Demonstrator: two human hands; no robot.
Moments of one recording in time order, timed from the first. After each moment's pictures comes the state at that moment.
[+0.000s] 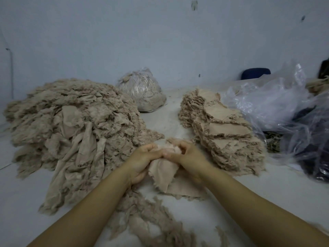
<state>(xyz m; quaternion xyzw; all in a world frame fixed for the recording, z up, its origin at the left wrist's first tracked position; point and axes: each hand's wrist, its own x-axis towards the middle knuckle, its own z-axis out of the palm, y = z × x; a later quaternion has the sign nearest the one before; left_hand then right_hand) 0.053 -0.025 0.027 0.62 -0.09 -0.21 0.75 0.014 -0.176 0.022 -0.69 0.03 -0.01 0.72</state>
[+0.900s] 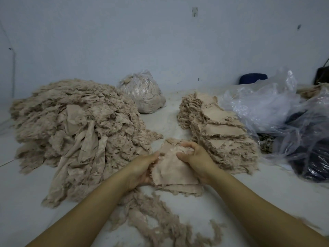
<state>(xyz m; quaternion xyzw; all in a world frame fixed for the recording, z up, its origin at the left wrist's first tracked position) 0.030 -0.021 0.024 0.69 -0.03 -0.27 0.67 -0.002 -0.197 0.014 -0.72 0.10 -0.05 0.68</state>
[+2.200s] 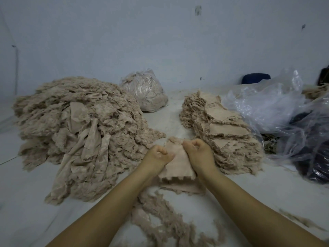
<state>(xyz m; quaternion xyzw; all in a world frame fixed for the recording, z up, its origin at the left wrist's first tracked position) 0.029 -0.048 0.017 0.77 -0.11 -0.08 0.62 -0.001 -0.181 0.019 -0.74 0.14 -0.22 0.62</state>
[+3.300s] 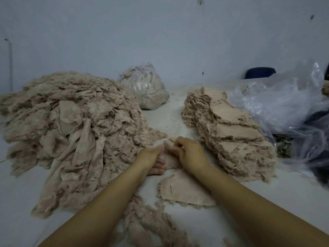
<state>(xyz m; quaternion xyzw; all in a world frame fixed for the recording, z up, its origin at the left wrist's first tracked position) 0.078 -0.043 0.012 0.72 0.05 -0.17 0.67 0.056 -0.188 0.002 -0.93 -0.06 -0.22 0.30</state>
